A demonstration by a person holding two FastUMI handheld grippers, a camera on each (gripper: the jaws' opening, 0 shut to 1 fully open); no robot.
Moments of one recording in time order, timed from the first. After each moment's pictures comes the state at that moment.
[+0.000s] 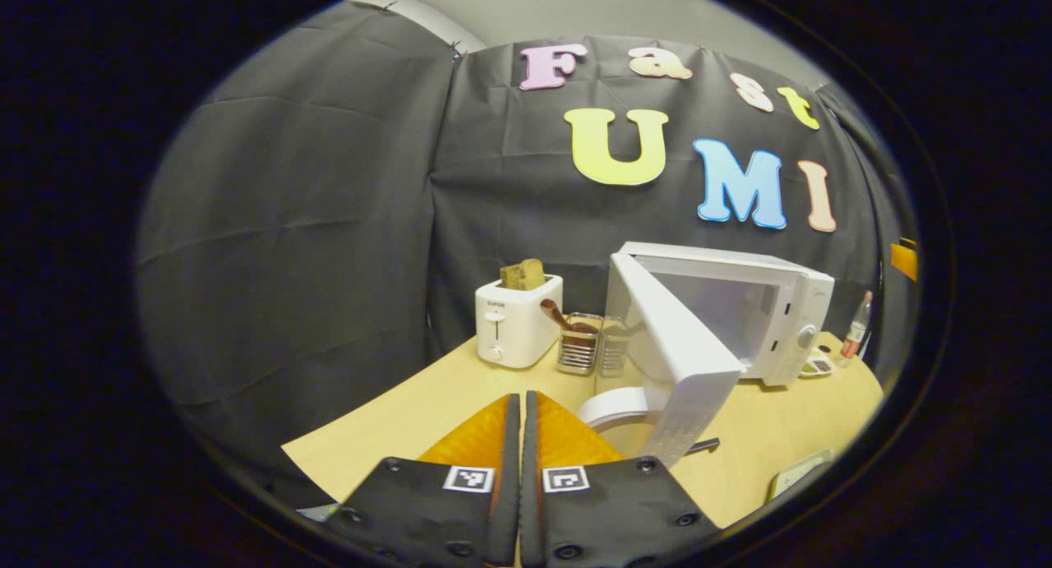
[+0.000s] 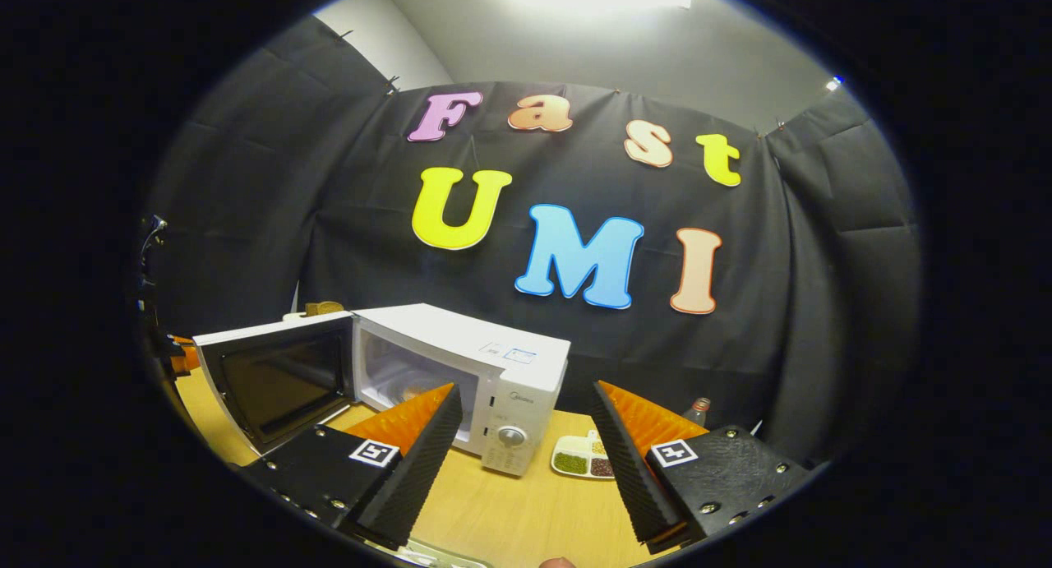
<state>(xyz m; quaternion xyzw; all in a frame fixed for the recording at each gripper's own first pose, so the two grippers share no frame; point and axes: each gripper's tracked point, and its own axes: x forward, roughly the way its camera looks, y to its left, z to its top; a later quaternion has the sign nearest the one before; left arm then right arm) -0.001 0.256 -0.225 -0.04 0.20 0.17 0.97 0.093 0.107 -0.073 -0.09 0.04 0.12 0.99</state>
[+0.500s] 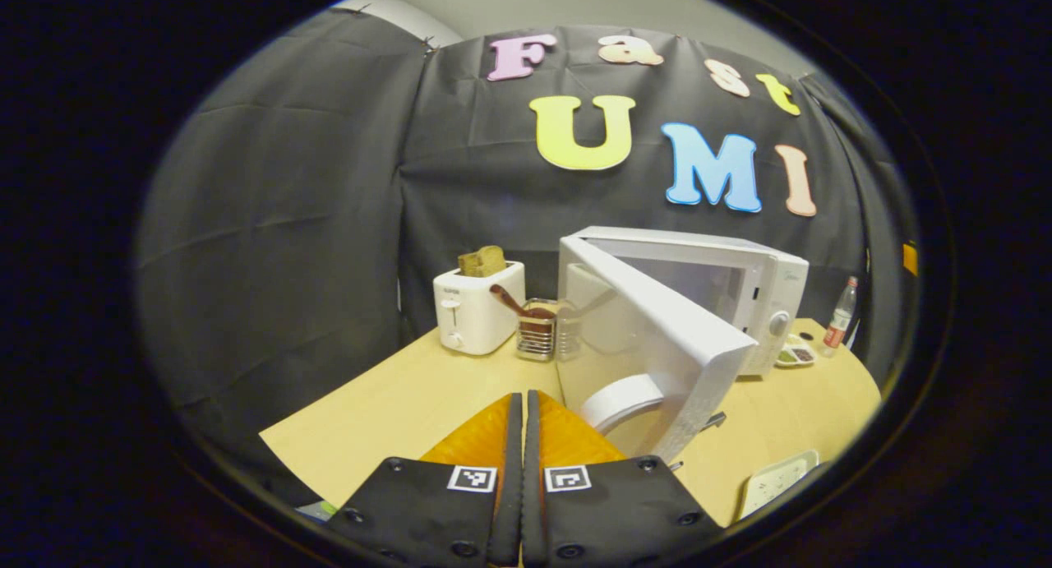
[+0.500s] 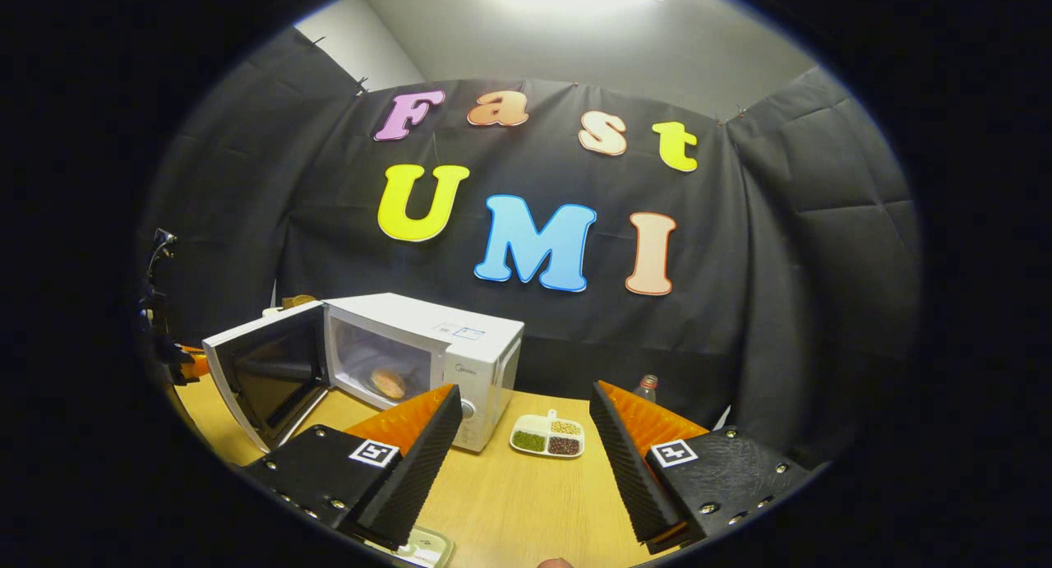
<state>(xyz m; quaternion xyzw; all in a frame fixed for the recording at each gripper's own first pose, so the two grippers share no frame) 0.012 0.179 -0.227 -0.03 0.21 0.12 0.97 0.059 0.028 -0.084 -0.08 0.06 0.07 0.99</state>
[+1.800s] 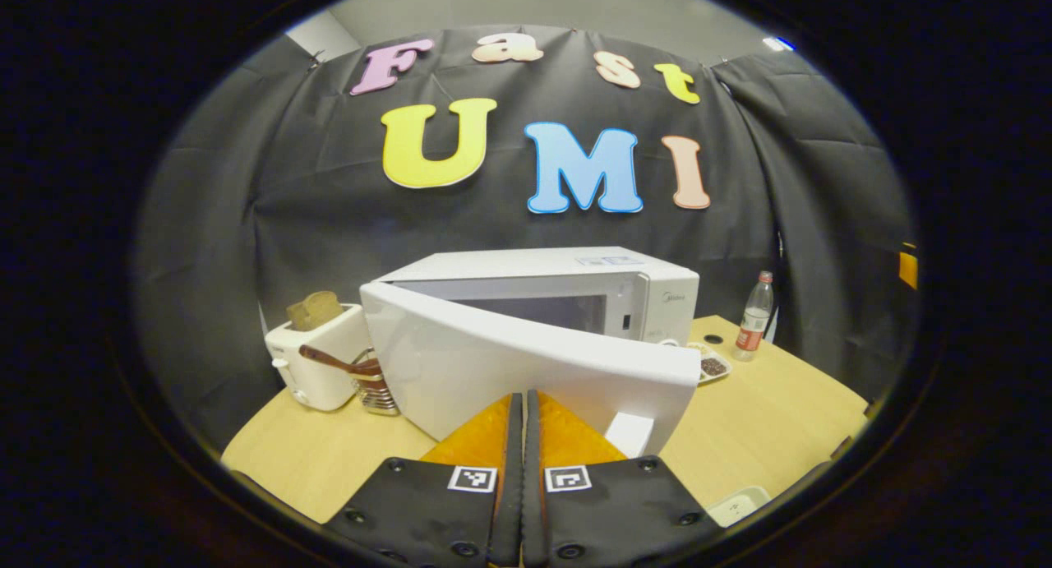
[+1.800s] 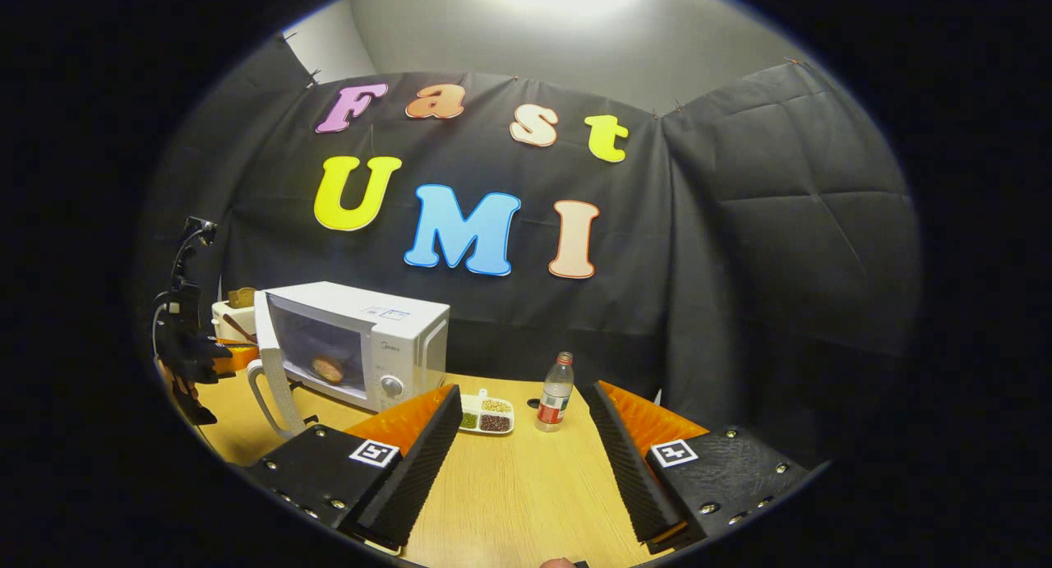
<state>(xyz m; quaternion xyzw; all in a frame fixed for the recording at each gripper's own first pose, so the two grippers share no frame) 0.145 0.018 -0.205 -0.02 0.18 -0.08 0.98 0.022 -0.045 -0.080 -0.07 0.07 -0.05 0.99</state>
